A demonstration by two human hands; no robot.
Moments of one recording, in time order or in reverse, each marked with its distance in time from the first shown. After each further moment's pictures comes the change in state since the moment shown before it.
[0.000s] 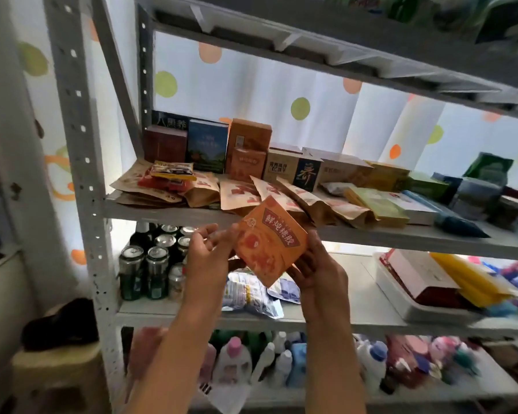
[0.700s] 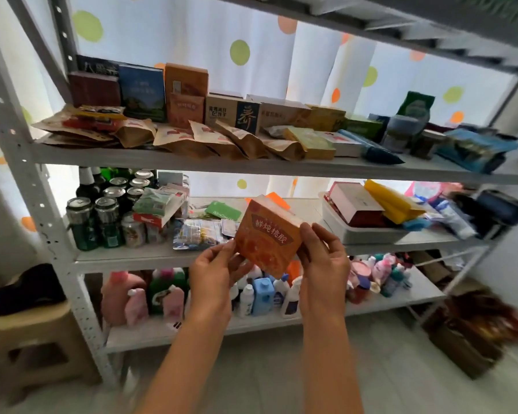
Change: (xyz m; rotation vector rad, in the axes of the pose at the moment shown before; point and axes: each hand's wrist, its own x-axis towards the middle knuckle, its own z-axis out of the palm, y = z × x) left_hand -0.157 -0.097 0.059 -0.127 0.067 -0.350; right_hand -0.105 -0.004 -0.161 -0.080 0.178 -0.224
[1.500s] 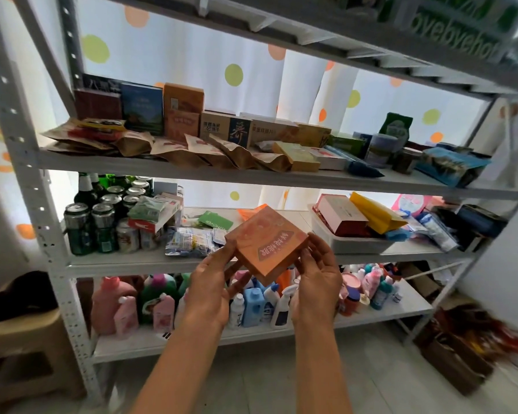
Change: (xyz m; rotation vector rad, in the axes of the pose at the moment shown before) left_hand -0.047 -0.006 0.009 -0.046 -0.121 -0.044; right_hand -0.017 -0.001 -0.029 -0.102 0.119 -0.060
